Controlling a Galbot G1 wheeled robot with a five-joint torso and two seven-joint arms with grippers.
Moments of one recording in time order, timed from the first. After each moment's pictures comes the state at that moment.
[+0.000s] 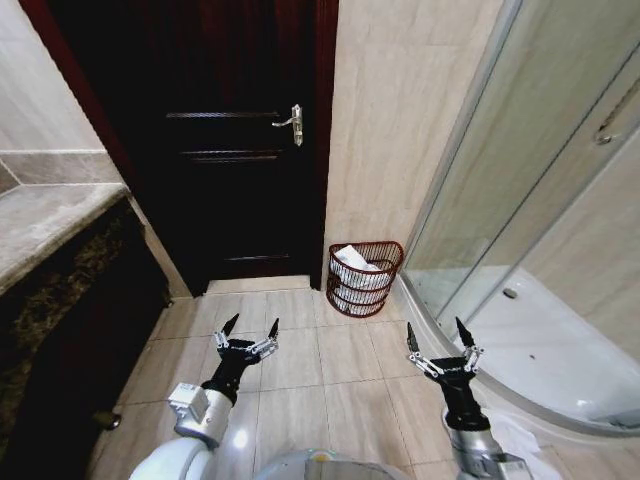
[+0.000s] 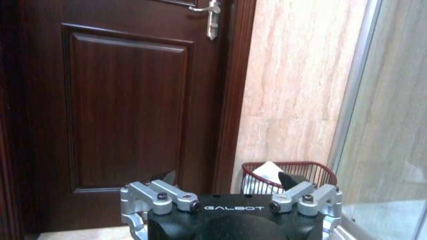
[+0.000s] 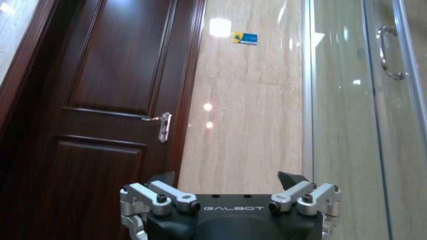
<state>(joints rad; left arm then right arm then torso) 1.88 -1.61 -0.57 -2.50 -0.07 0.25 0.20 -1.85 1.61 0.73 2.18 0.15 0.60 -0.33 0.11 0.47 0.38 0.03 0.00</state>
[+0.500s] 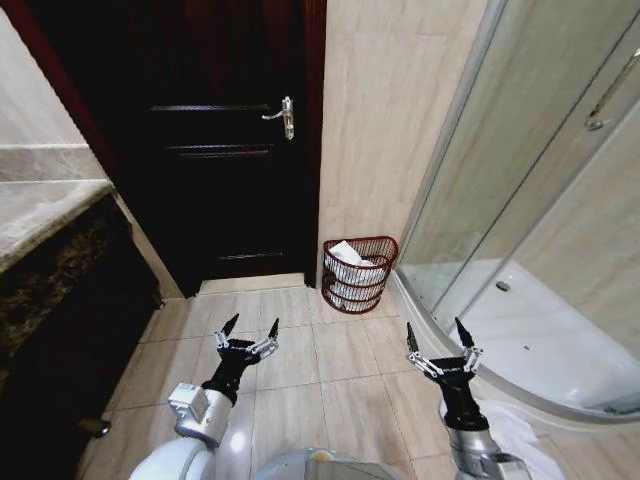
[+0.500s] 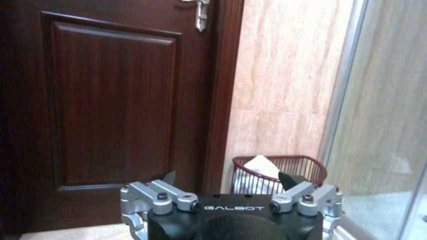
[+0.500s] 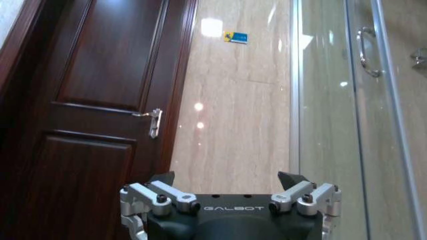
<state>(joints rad) 1.88 -1.61 -0.57 -2.50 -0.07 0.25 0.20 -1.85 1.61 0.73 2.17 0.15 0.62 -0.33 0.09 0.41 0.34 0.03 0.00</state>
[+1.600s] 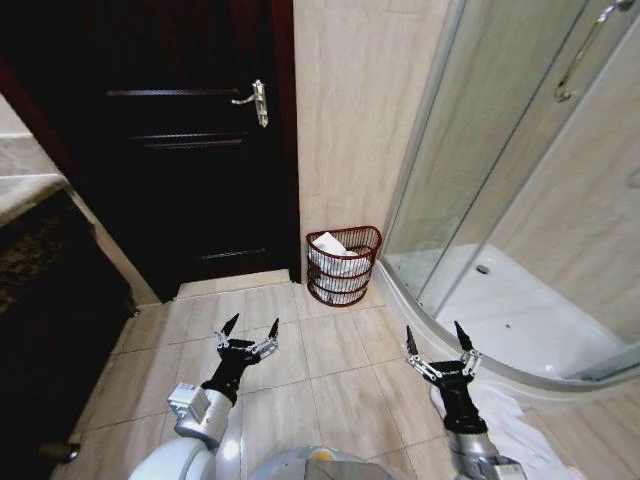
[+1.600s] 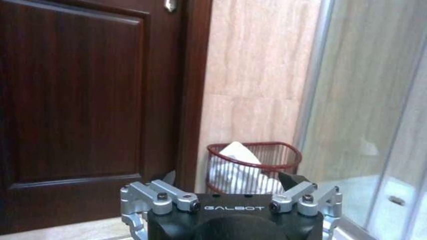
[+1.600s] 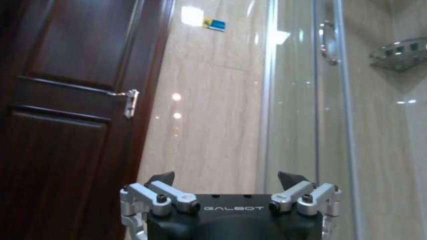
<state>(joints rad) 1.88 -1.61 -0.57 -2.50 -0.07 0.25 0.20 -1.85 1.61 0.73 2.15 0.13 0.63 -0.31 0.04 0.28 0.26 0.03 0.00</state>
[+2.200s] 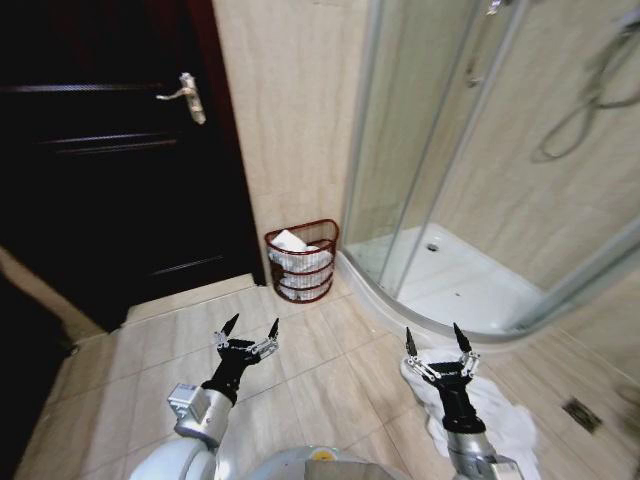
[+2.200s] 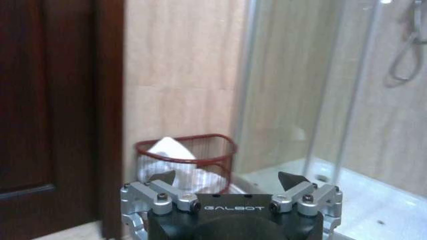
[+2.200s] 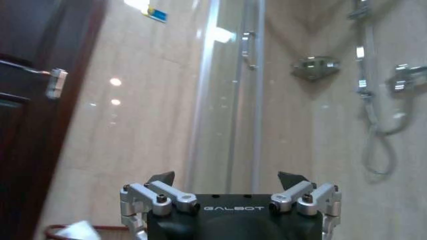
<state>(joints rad) 1.88 -1.61 -0.57 -2.50 -0.07 0.25 0.20 -1.84 1.61 0.73 2.12 0.13 0.63 -0.29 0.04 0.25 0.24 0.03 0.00</state>
